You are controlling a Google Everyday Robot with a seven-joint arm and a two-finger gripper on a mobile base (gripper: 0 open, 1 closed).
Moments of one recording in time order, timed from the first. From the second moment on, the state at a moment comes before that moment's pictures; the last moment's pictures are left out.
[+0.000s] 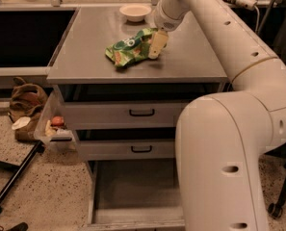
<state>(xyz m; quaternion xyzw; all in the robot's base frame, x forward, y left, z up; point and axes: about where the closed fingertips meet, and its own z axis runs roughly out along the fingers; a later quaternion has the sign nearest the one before) 0.833 -0.061 0.886 -0.67 0.67 -0.07 0.32</state>
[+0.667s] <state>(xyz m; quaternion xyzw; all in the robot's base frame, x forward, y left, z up) 0.833 -0.061 0.885 -0.67 0.67 -0.07 0.32</state>
